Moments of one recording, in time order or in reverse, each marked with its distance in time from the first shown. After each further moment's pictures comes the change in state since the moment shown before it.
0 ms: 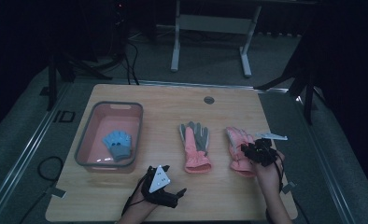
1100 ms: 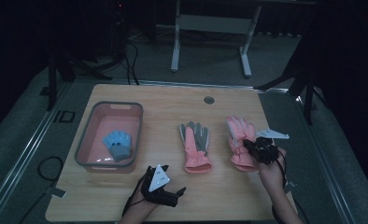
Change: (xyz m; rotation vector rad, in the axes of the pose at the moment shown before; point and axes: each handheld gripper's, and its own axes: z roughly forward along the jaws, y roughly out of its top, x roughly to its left) left arm 0.000 0.000 0.000 -0.004 0.015 -0.022; right arm 0.015 0.020 -0.023 -0.091 0.039 -0.150
